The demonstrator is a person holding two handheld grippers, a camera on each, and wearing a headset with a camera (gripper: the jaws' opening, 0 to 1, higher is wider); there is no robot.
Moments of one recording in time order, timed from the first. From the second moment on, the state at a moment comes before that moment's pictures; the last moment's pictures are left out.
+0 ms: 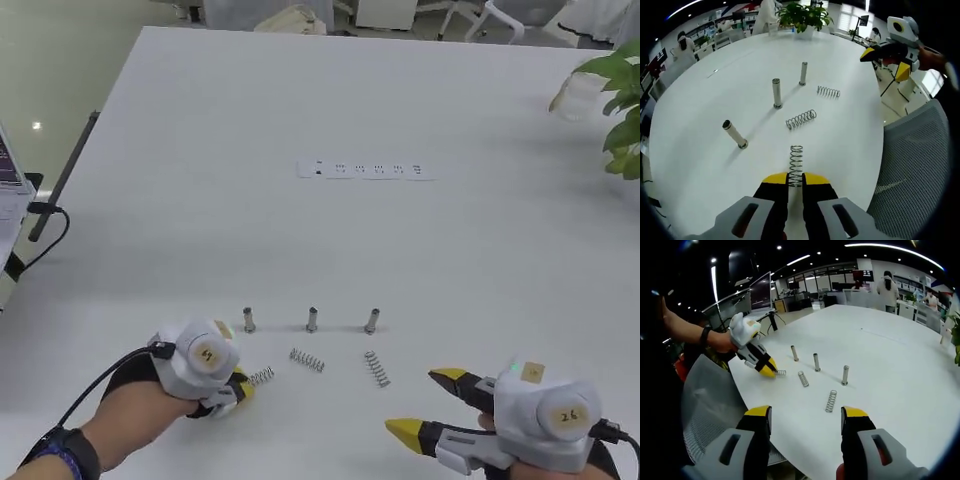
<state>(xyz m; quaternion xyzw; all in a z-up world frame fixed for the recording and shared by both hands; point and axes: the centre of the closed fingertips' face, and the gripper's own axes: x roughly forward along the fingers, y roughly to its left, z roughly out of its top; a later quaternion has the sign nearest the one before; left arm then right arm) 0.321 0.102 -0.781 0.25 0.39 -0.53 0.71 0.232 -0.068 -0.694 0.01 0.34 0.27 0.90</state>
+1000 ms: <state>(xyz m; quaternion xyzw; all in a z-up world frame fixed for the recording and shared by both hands) 0.304 0.118 -0.749 0.21 0.36 -0.51 0.75 0.230 -0.056 -0.698 0.01 0.34 0.29 0.90</state>
